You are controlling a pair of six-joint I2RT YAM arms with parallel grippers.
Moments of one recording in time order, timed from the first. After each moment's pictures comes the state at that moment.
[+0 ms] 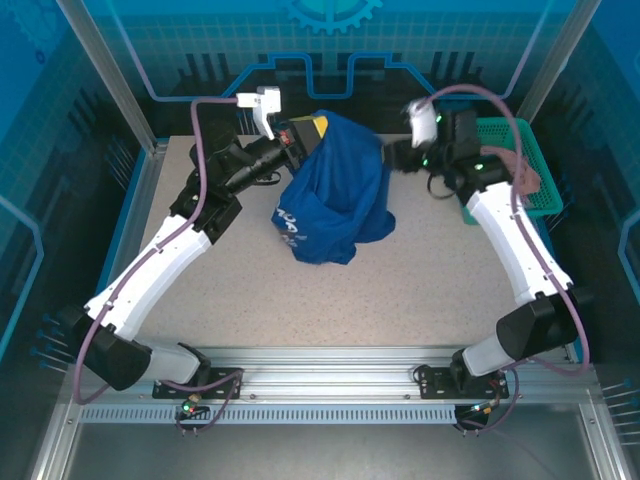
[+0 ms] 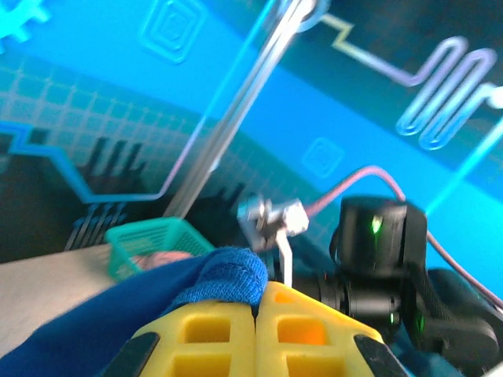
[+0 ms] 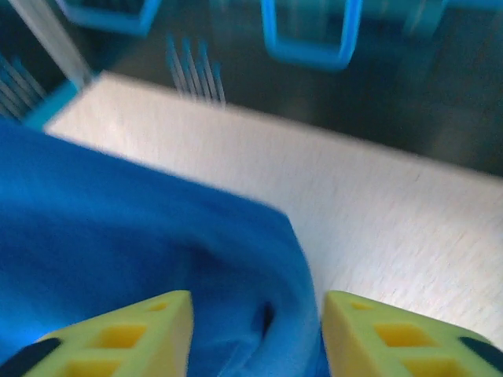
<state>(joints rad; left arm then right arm) -0.49 1.37 1.44 0.06 0.35 -0.61 0.27 1.49 1.50 -0.63 -0.22 0.01</state>
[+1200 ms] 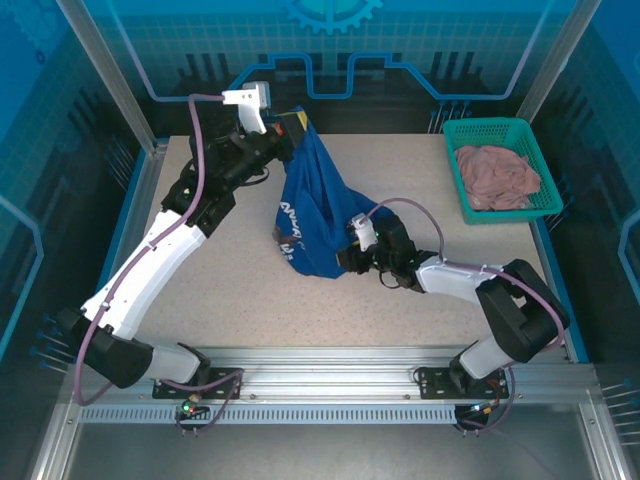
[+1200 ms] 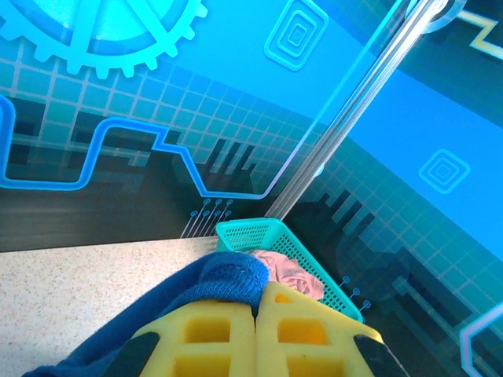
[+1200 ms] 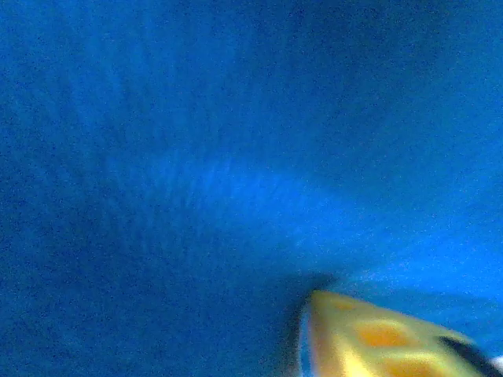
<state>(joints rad) -0.45 1.38 1.52 -0.15 0.15 -0.53 0.56 1.52 0.70 0.19 -0.24 0.13</state>
